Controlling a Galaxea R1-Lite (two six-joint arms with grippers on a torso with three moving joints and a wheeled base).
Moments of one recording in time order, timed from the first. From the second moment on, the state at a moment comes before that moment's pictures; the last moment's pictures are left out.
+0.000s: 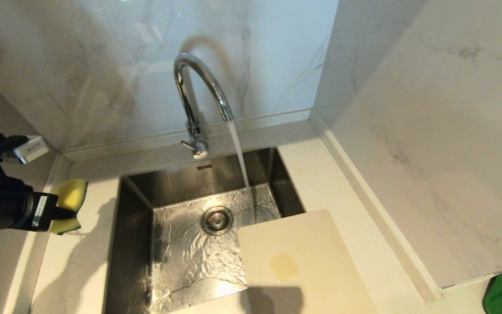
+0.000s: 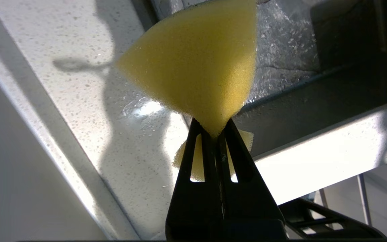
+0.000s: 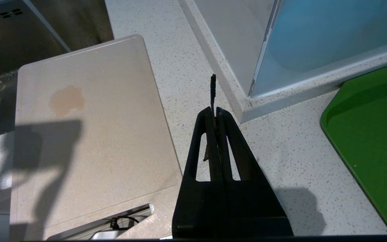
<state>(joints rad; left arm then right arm) -0.13 1.42 -1.06 0.41 -0.03 0.01 -0.01 0.00 0.00 -0.01 -0.03 0.07</state>
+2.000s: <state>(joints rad) -0.05 0.50 0.00 -0.12 -0.08 0.10 -0.01 0.00 0.00 -0.01 -0.03 0.07</state>
